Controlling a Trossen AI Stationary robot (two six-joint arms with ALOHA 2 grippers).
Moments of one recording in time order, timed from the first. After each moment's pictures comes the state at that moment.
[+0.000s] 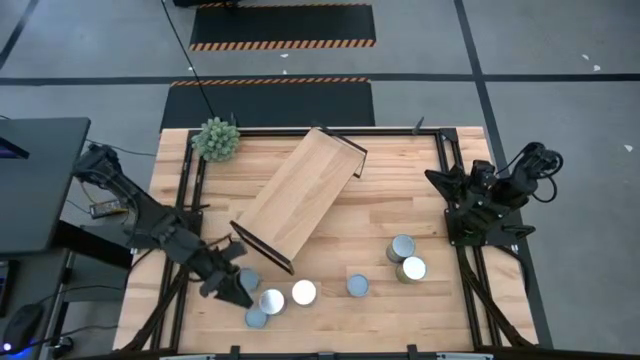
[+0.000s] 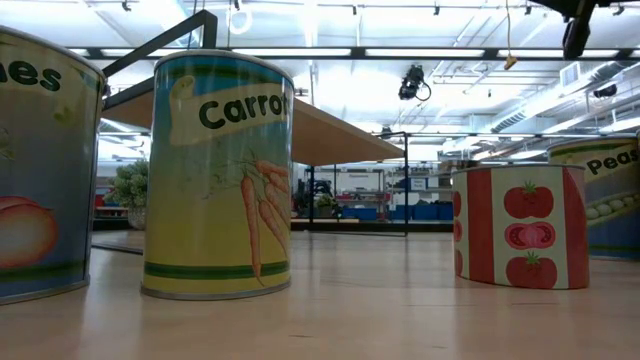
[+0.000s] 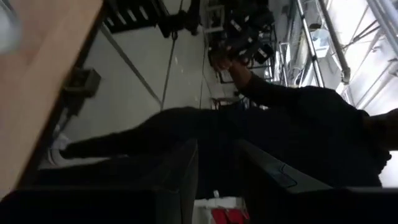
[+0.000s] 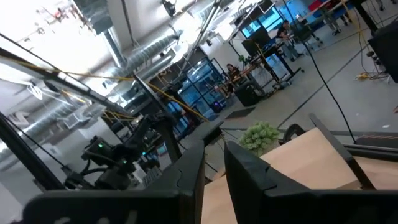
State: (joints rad) left arm -0.68 1.04 0.79 0.11 0.00 -1.42; right arm 0.69 0.27 0.35 0.37 1.05 0.27
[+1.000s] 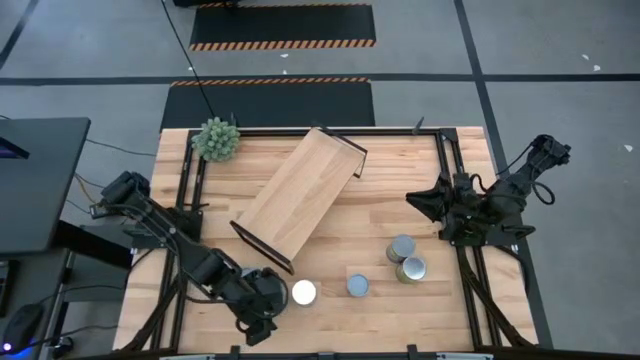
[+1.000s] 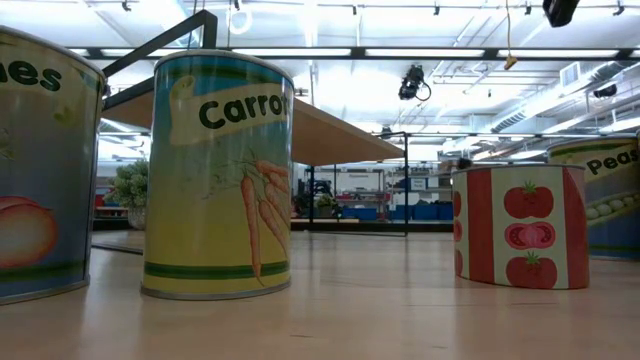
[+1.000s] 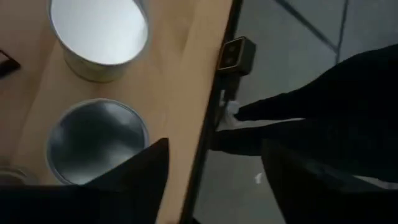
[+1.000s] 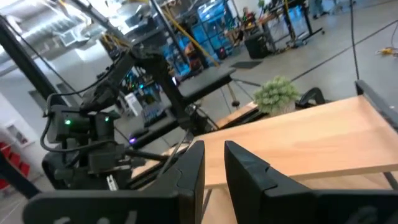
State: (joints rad) left arm -0.69 1.58 1.29 -0.58 -0.03 -1.05; right arm 0.68 0.60 0.61 0.00 0.89 0.46
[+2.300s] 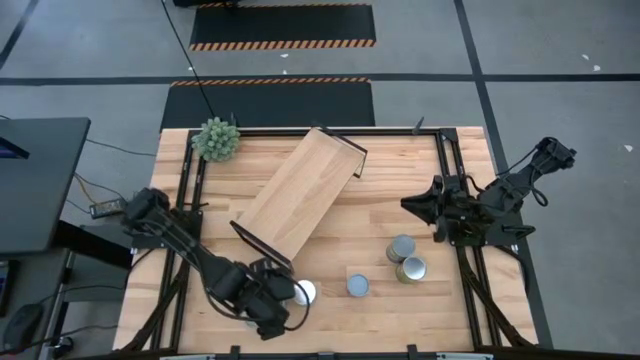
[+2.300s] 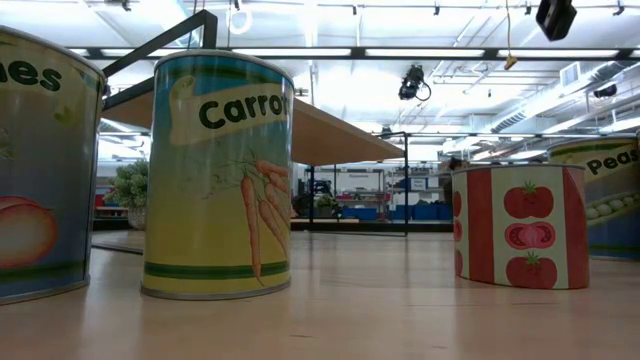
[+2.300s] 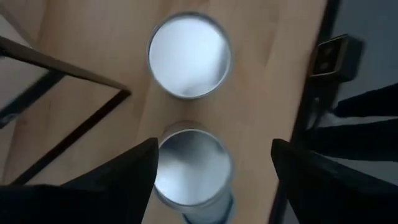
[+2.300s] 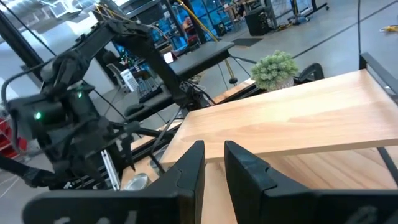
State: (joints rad) left arm -0.67 1.81 1.63 -1.03 -0.20 -0.91; right arm 0.60 0.61 0.61 -0.13 0.78 0.55
